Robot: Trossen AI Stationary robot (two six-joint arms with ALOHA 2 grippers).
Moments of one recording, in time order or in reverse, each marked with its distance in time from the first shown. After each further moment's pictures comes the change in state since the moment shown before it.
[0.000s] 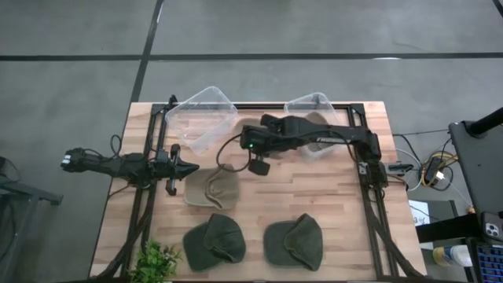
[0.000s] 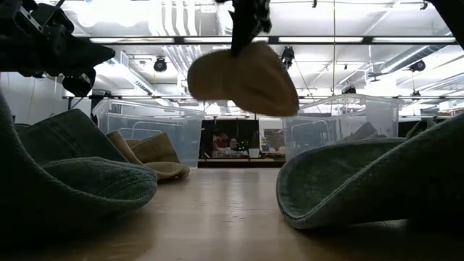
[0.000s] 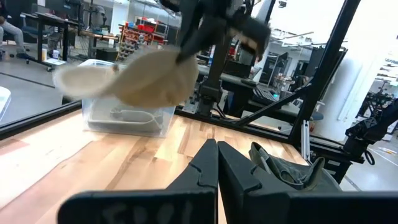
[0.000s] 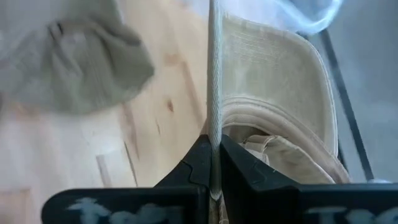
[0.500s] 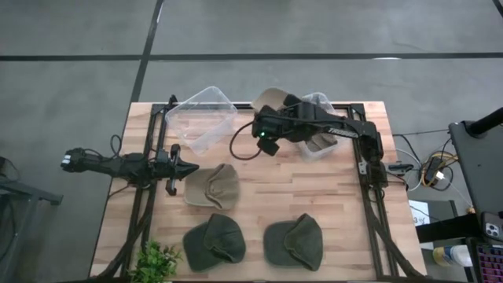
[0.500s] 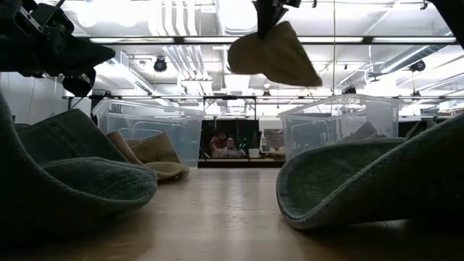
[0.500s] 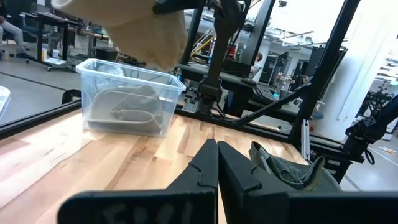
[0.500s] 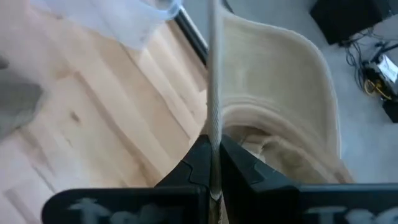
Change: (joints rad) left arm 0.000 0.000 0.000 -0.001 0.000 0.000; right arm -0.035 -0.029 0.153 -0.274 0.306 0.225
